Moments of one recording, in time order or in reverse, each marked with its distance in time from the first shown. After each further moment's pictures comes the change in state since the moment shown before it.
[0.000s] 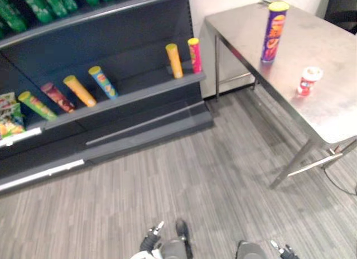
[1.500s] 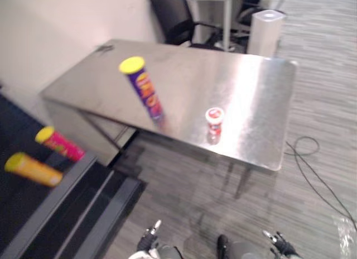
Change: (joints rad) left arm 0.002 0.012 0.015 -0.028 -0.007 0.000 0.002; right arm -0.046 -0.053 0.114 0.013 0.100 -0.014 0.020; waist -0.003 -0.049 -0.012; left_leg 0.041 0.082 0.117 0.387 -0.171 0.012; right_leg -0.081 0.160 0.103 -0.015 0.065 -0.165
